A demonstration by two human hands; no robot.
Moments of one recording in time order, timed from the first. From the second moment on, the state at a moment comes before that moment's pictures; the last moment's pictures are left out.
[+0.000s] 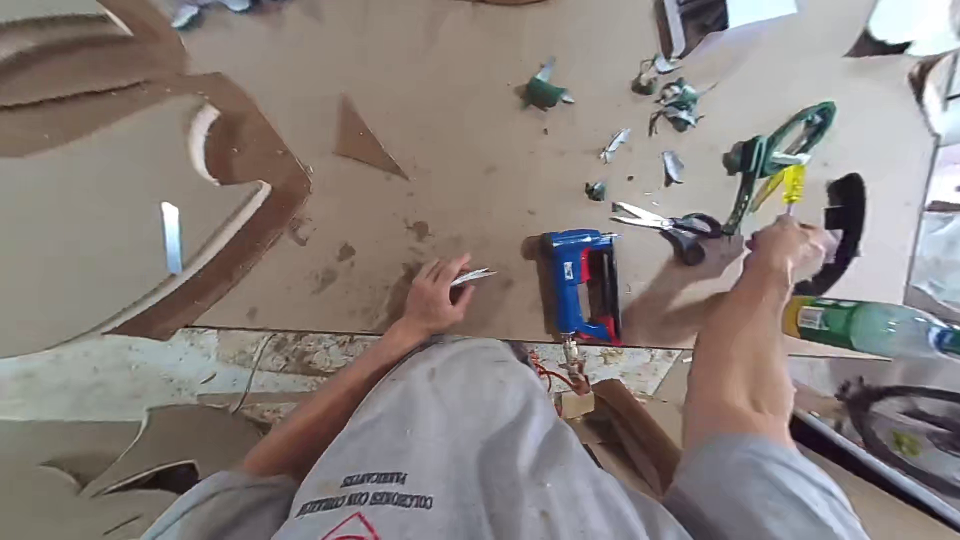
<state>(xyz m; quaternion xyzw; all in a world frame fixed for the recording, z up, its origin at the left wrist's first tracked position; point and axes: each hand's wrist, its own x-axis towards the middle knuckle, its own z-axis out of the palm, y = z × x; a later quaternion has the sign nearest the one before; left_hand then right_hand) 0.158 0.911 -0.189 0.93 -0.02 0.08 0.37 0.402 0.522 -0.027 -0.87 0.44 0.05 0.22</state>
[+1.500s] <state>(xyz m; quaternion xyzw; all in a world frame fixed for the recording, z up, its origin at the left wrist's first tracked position) 0.169 0.910 -0.187 0.91 -0.01 0.10 0.40 0.112 0.729 -0.105 -0.97 -0.06 0.15 0.20</state>
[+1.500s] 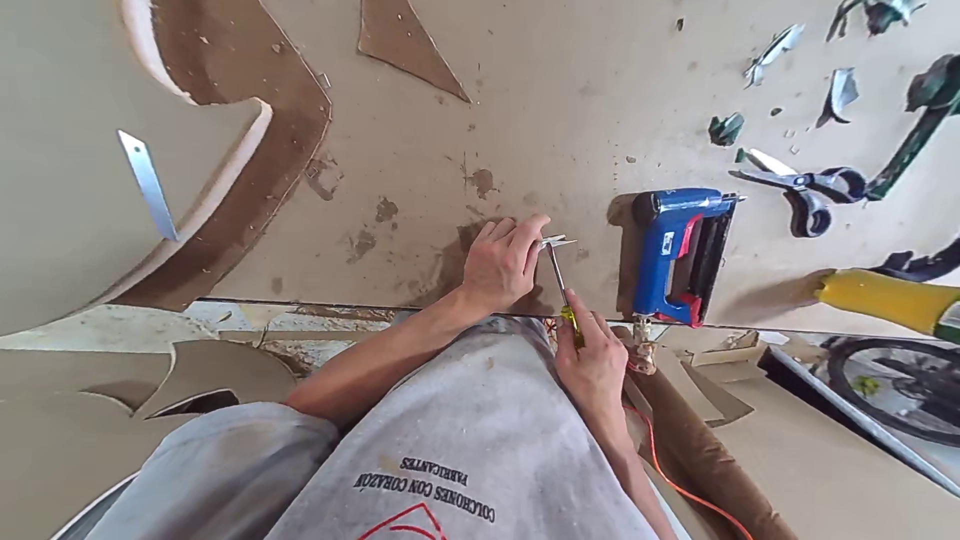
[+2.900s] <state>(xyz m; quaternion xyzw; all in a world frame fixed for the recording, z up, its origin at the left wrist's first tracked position) 0.162 0.911 -0.187 0.90 0.00 0.09 0.43 0.227 0.728 -0.141 -0.93 -0.27 0.15 0.20</state>
